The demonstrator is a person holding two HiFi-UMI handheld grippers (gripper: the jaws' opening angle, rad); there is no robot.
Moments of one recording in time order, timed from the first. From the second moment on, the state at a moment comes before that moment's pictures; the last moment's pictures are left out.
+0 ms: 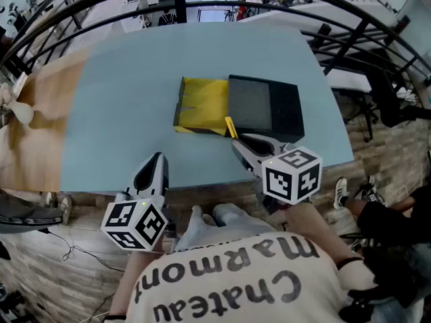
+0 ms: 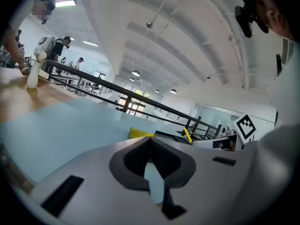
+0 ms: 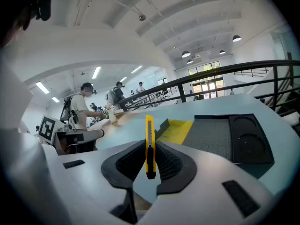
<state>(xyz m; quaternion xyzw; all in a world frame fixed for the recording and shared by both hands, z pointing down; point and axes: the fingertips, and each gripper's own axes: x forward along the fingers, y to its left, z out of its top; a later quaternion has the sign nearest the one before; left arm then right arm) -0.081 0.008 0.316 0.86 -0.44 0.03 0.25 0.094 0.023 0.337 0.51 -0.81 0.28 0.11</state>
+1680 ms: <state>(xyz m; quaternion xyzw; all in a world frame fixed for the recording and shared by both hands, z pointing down) -0.086 -0.037 0.348 0.84 -0.44 0.02 0.31 0.067 -0.048 0.359 0.46 -0.82 0.30 0.14</state>
